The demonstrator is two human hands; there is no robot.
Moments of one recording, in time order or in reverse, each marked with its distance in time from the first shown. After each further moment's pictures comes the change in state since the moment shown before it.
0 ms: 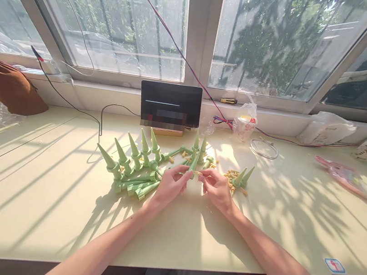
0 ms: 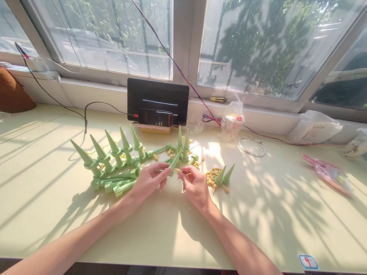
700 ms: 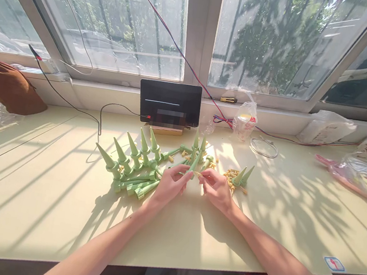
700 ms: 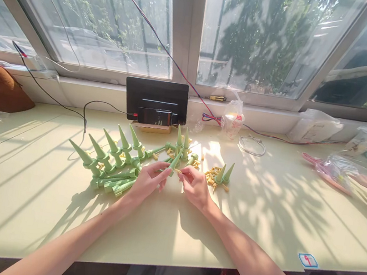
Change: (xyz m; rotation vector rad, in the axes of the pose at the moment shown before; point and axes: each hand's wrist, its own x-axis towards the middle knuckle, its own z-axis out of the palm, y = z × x) left_hand -0.002 0.000 -0.002 0.015 -0.026 0.006; right_hand -0.002 -0.006 -0.004 -0.135 -0.039 -0.079
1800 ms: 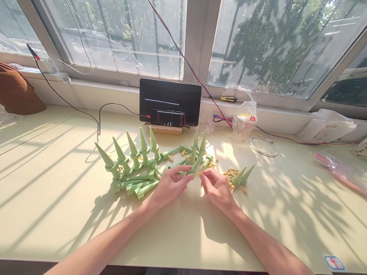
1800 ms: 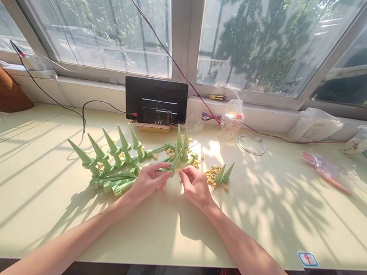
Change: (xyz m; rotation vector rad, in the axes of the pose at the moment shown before) left_hand 0.000 -0.008 -0.002 -0.040 -0.050 -0.007; right_hand -0.002 -0.003 -0.001 0.008 -0.006 0.077
